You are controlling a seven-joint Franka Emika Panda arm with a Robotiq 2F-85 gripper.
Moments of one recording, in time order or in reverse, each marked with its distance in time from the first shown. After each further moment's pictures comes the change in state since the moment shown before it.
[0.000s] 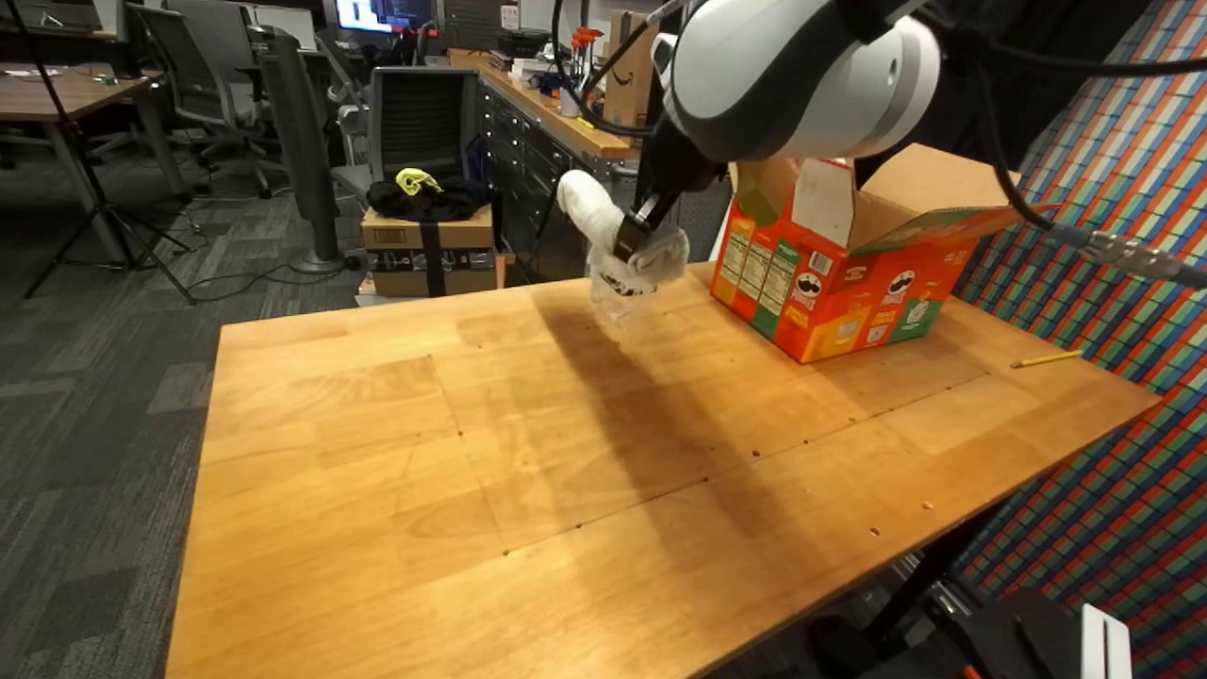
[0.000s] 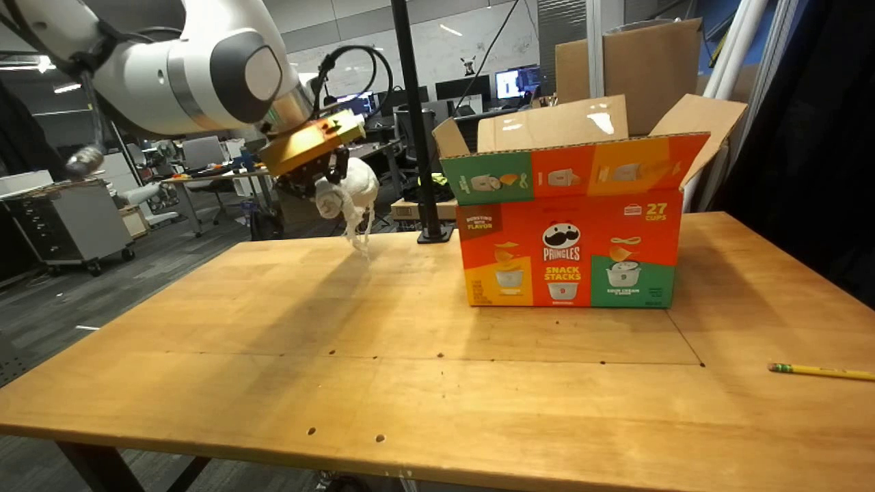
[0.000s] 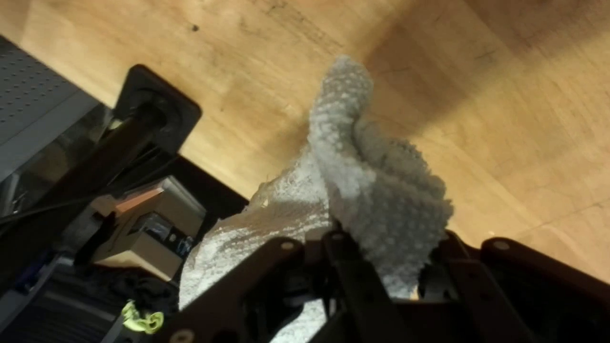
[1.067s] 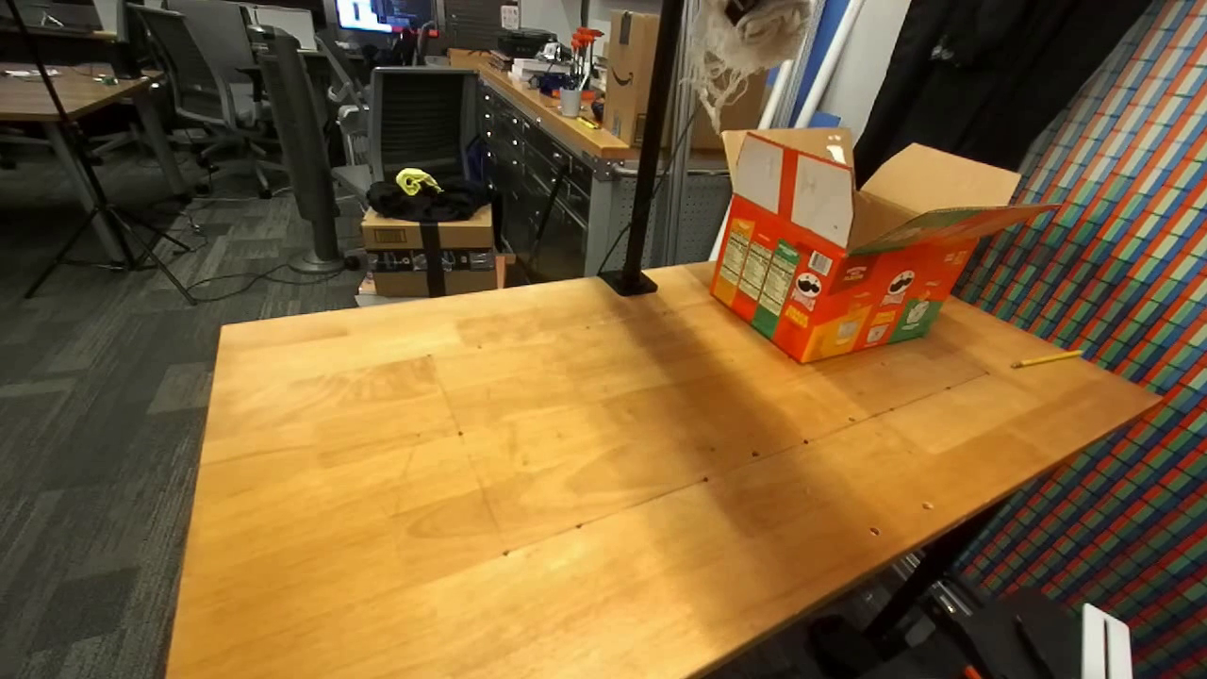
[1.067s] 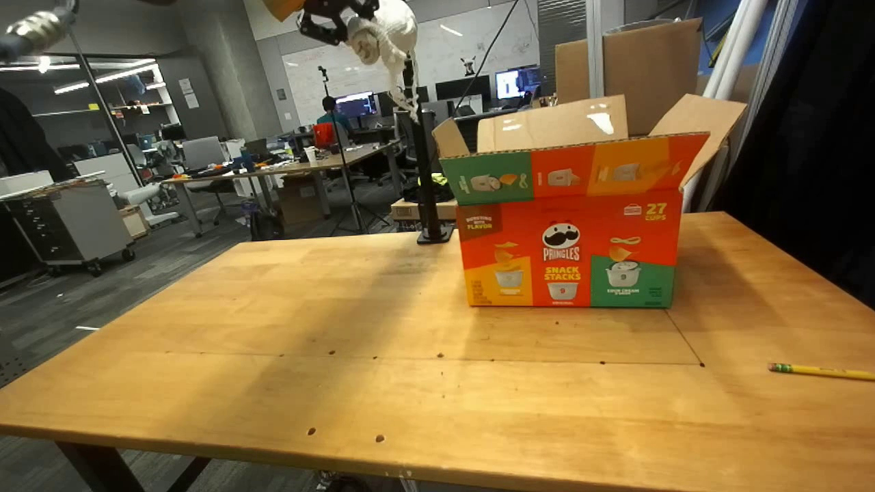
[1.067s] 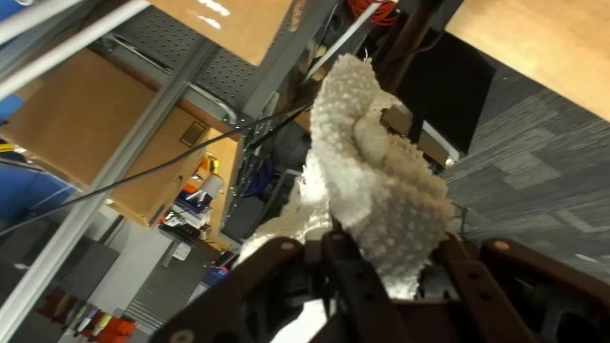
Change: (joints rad) arm -0.046 -0.255 -0.153 0.142 -0.357 -0.012 0.387
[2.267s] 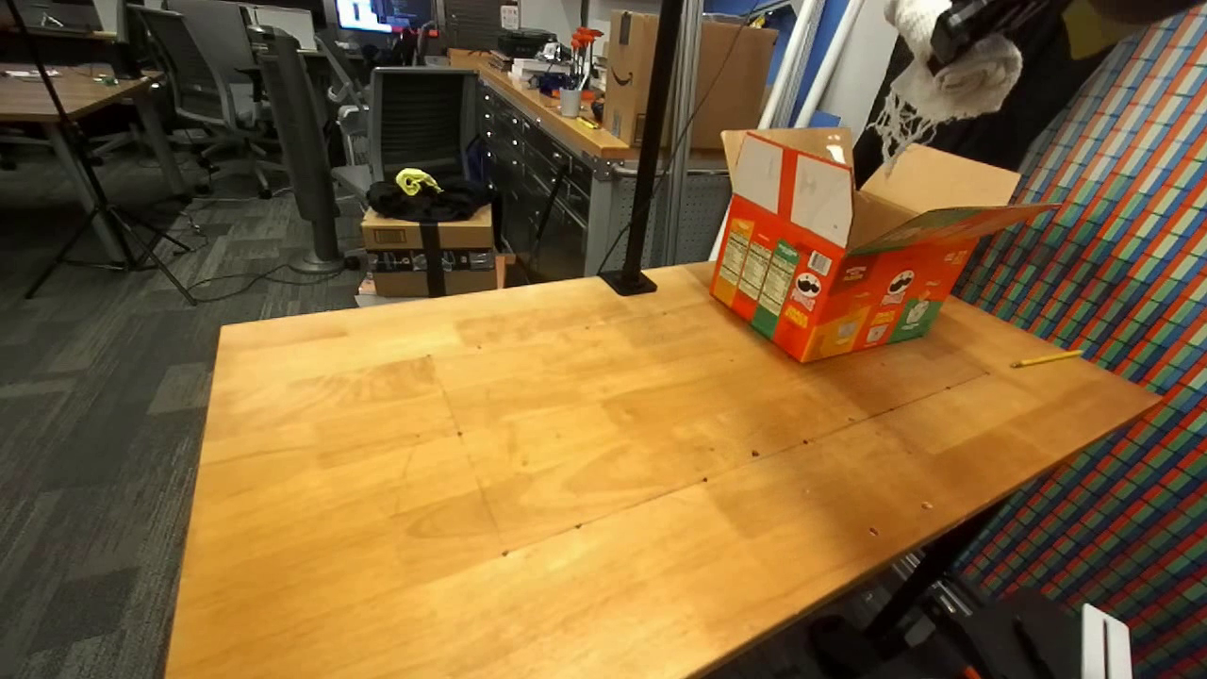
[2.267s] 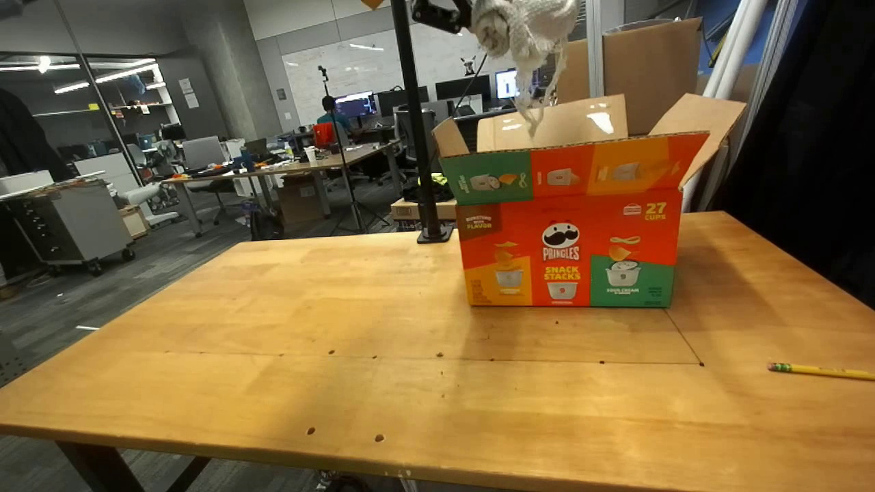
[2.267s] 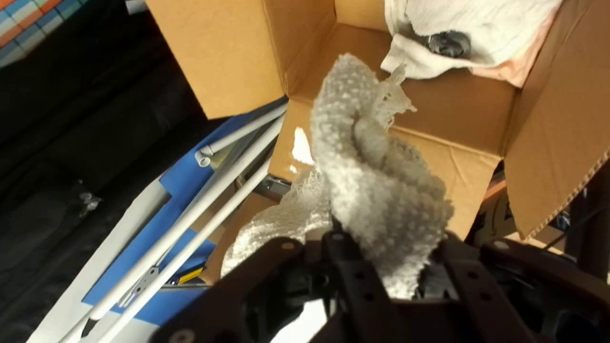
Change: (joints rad) arm -0.254 -0.134 -0.114 -0.188 -0.133 0.023 0.133
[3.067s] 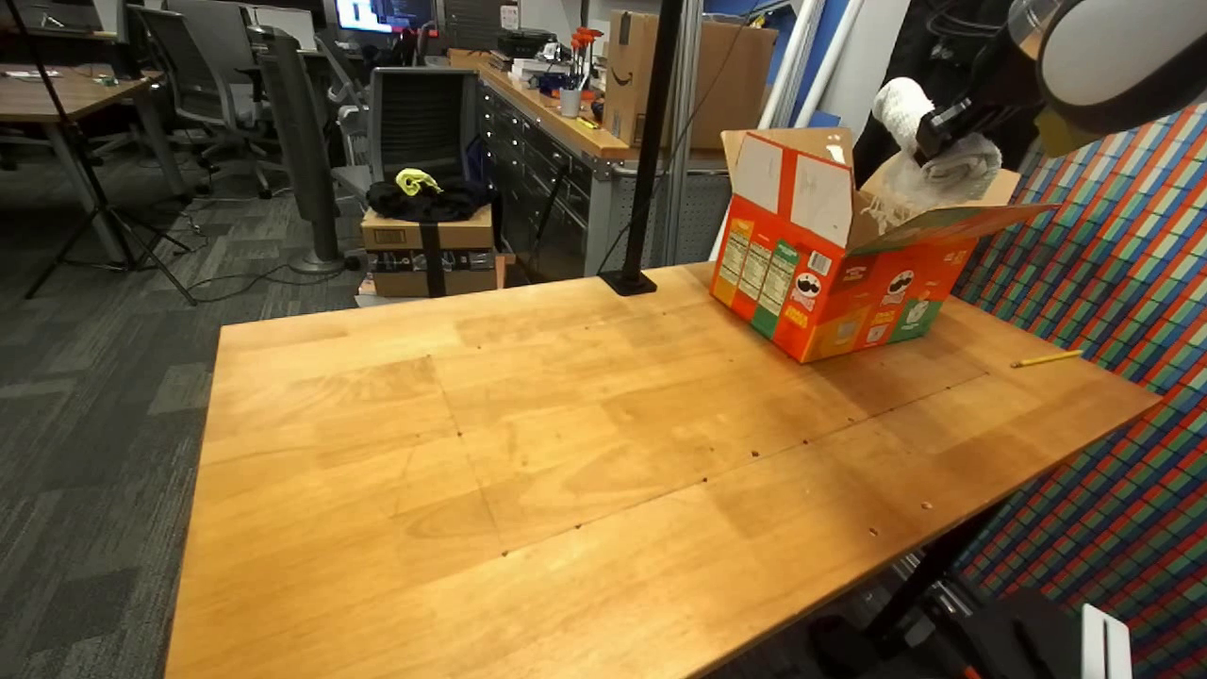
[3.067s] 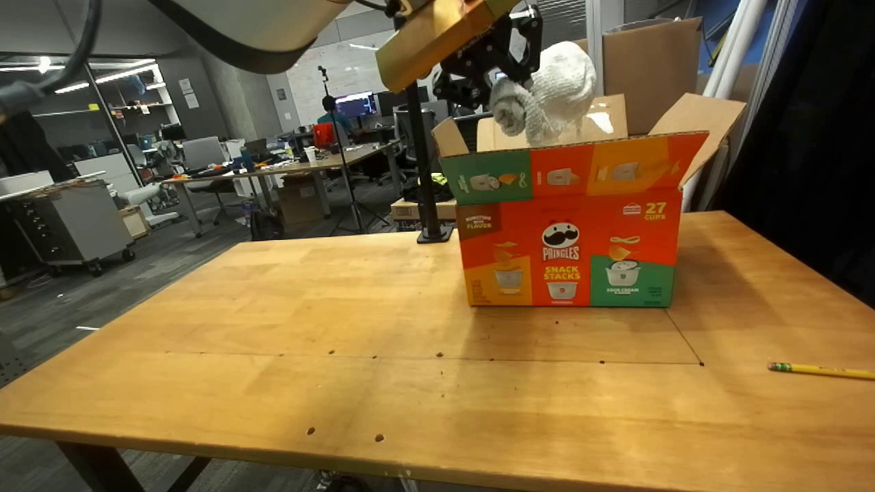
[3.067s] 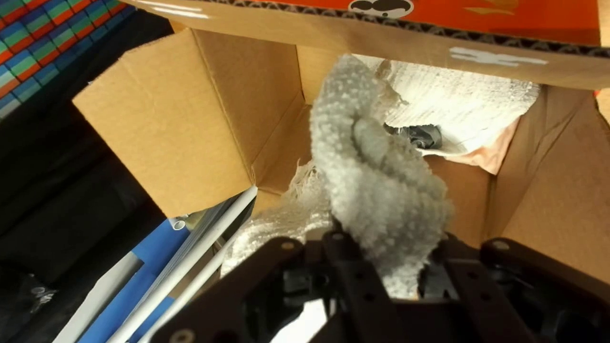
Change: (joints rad) arm -0.009 0.068 -0.040 -0.098 0.000 0.054 0.000
